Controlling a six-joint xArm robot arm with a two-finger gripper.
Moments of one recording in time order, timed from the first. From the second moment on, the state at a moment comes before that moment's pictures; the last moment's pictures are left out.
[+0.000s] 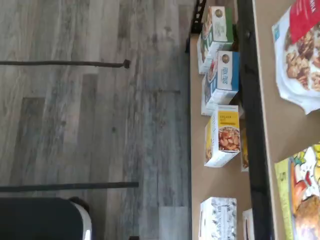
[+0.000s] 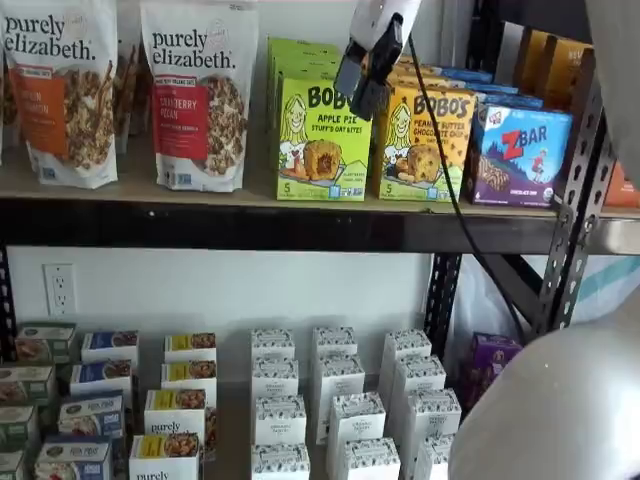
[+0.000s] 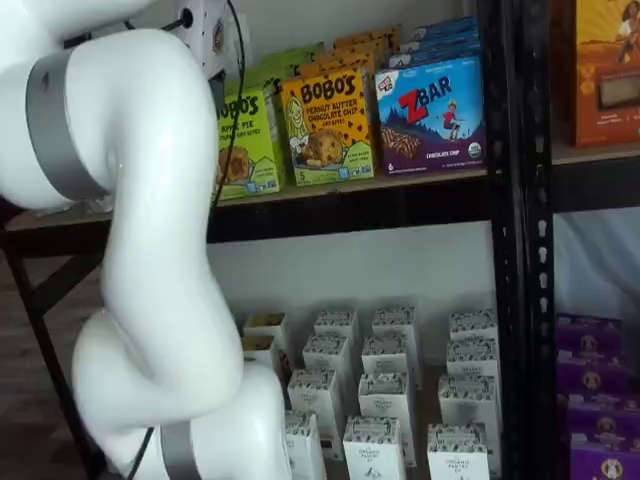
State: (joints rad) arm 0.20 -0.39 -1.41 0.35 1.68 -1.30
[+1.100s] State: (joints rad) arm 0.16 -0.24 -1.60 0.39 1.68 -1.31
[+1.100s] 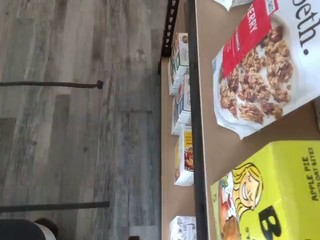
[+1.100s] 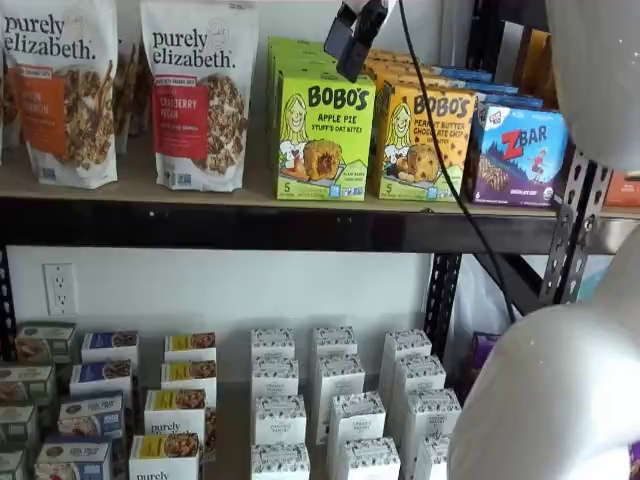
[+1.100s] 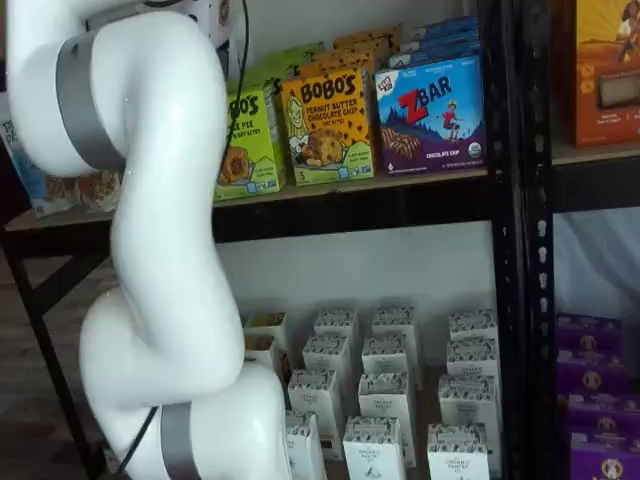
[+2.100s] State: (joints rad) arm 0.12 -0.12 -1.71 0.35 1.67 -1.36
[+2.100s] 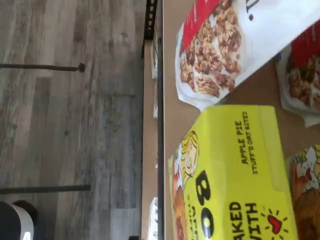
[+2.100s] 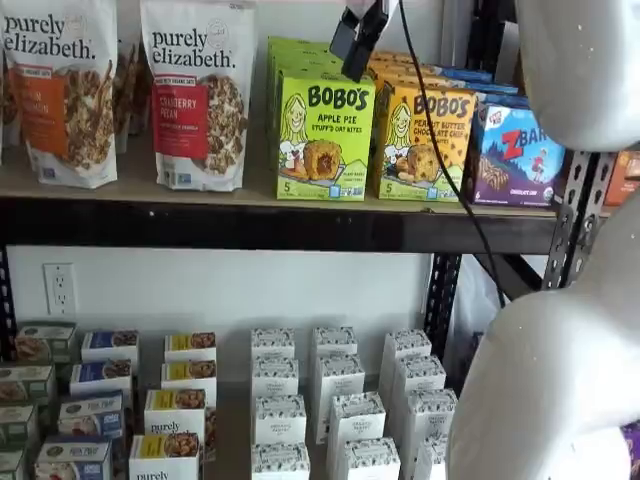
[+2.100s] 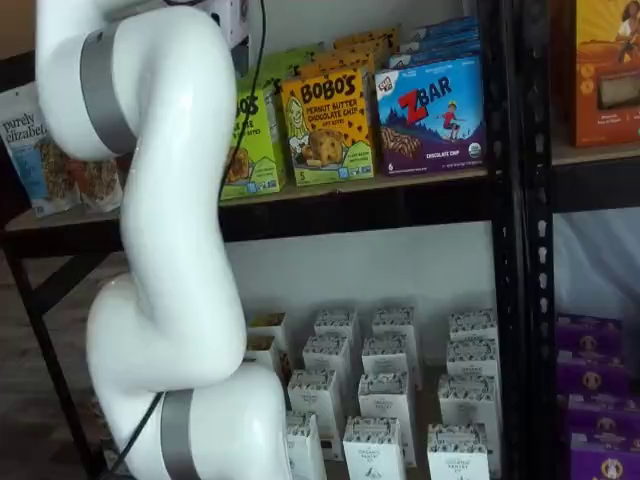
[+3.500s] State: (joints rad) arm 0.12 -0.08 -1.68 0.26 1.65 -1.40
